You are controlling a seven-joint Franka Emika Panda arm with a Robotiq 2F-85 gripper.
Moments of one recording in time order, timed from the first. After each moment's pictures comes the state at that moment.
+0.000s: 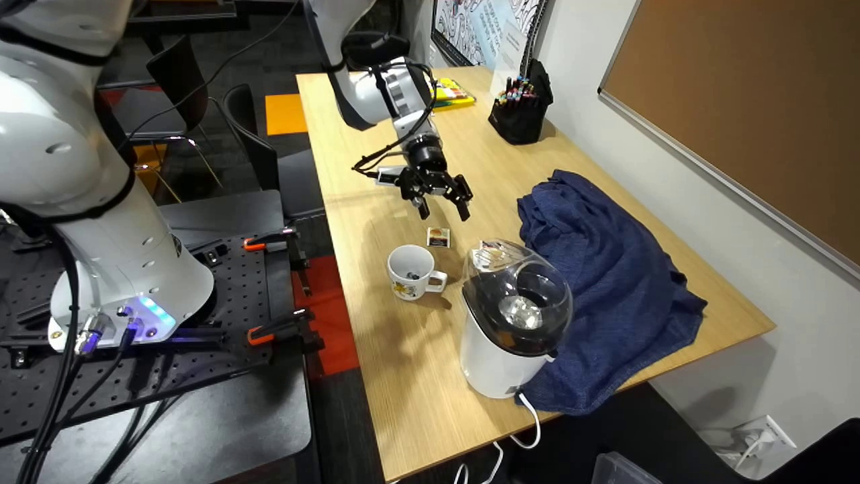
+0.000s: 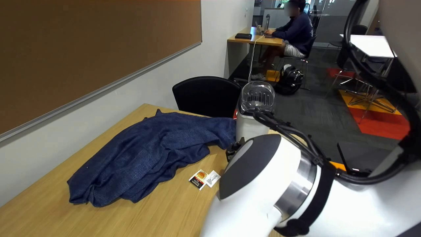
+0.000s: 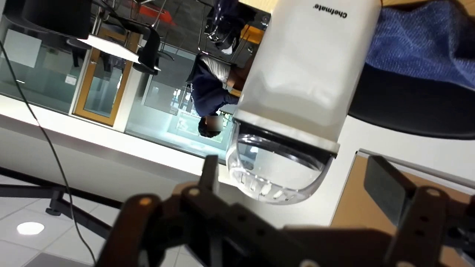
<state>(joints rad) 0.30 0.63 0.09 -2.01 -1.10 1.56 2.36</state>
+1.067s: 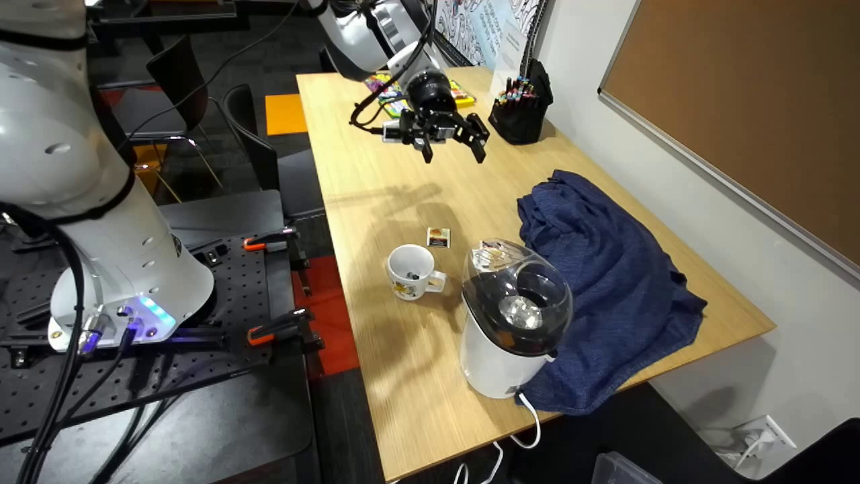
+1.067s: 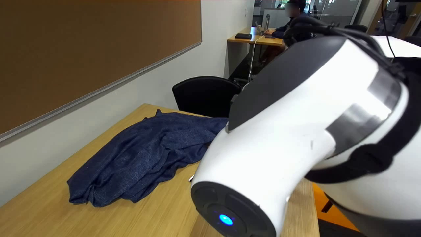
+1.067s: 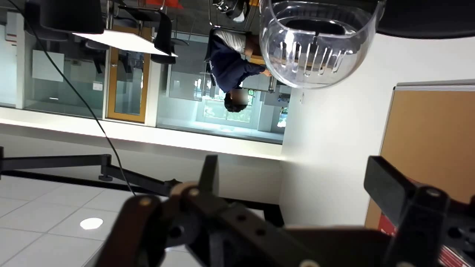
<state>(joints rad) 0.29 0.39 0.11 -2.07 -1.10 1.40 2.41</state>
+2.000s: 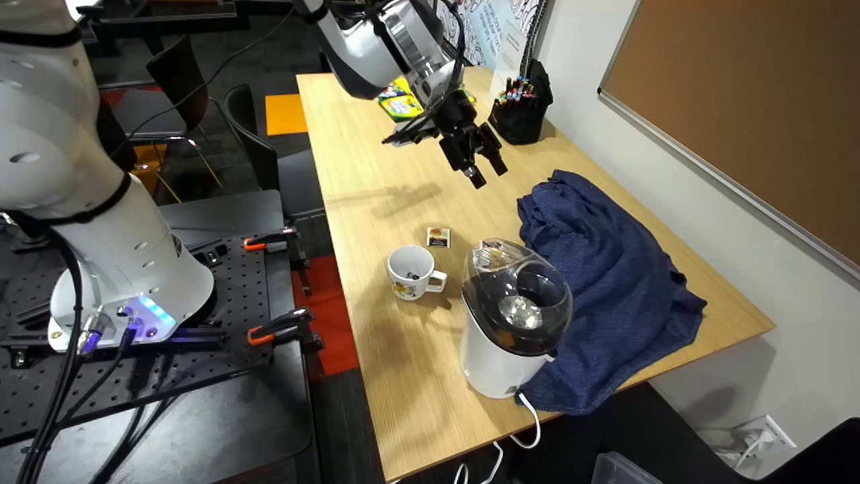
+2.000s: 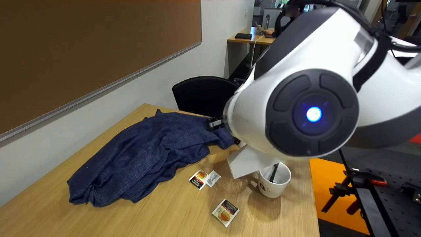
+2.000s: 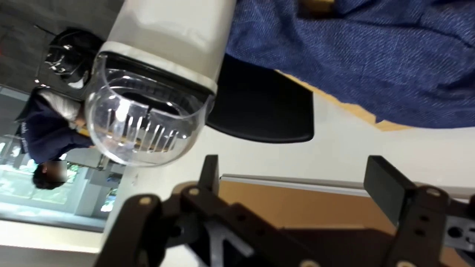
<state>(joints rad) 0.11 0.26 0.11 -2.22 -1.32 2.12 2.07</state>
